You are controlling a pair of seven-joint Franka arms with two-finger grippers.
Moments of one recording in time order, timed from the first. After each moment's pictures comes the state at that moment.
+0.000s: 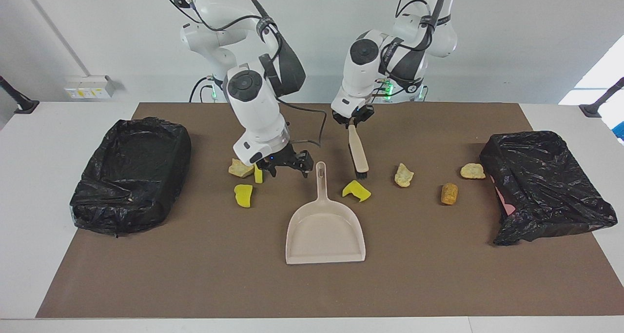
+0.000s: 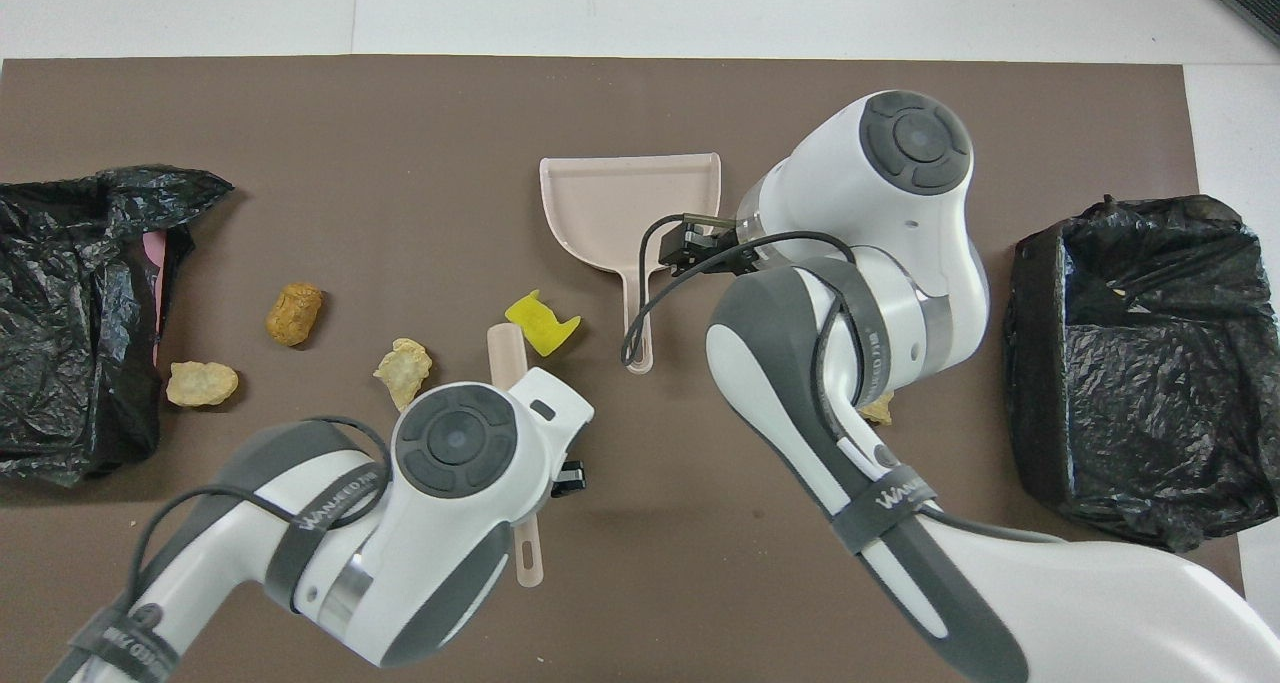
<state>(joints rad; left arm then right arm) -0.70 -0.06 0.05 -2.17 -0.07 1.96 -0.71 0.41 0.39 0.00 -1.57 0.21 2.03 0.48</state>
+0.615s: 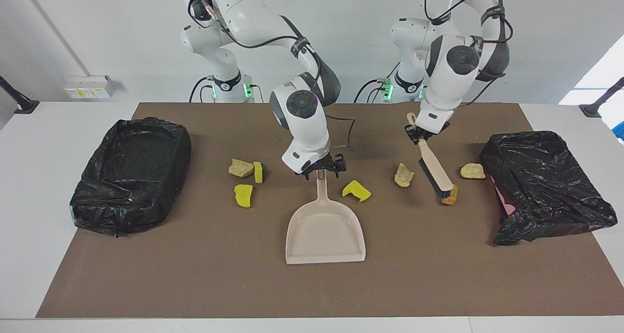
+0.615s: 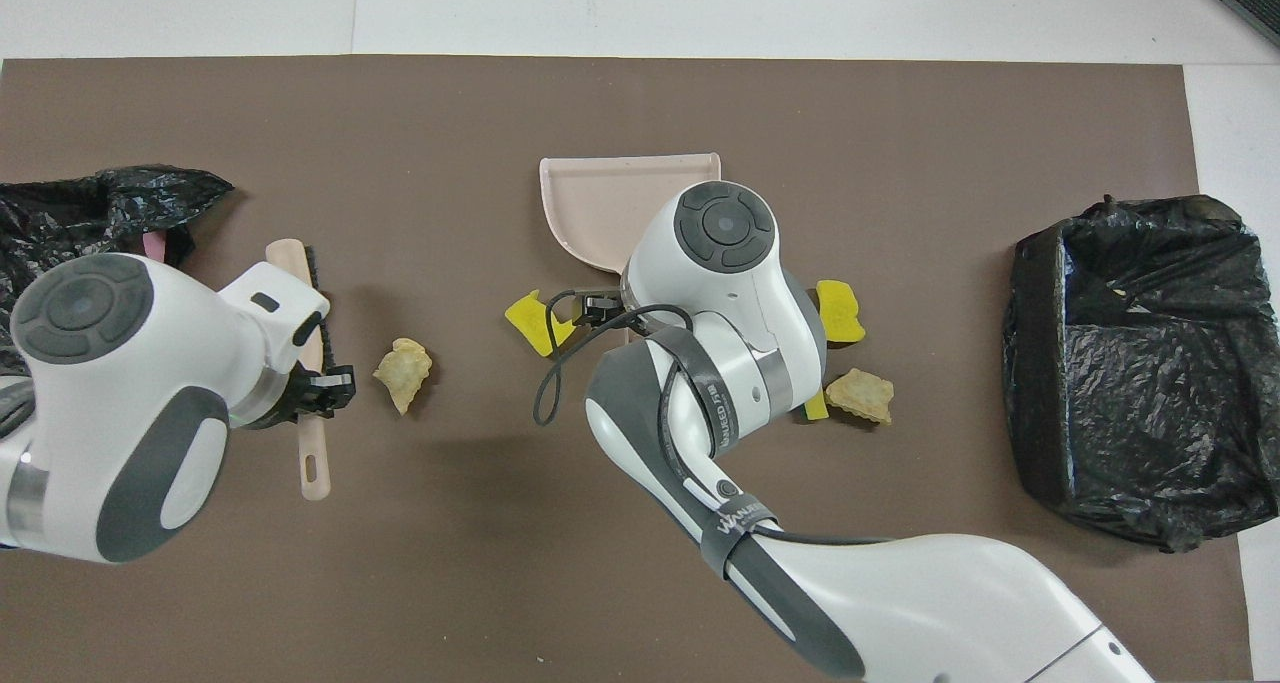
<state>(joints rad) -0.28 -0.10 0.05 -2.16 0.07 1.92 -0.44 0.54 0.50 0.00 -1.59 0.18 2.14 0.48</state>
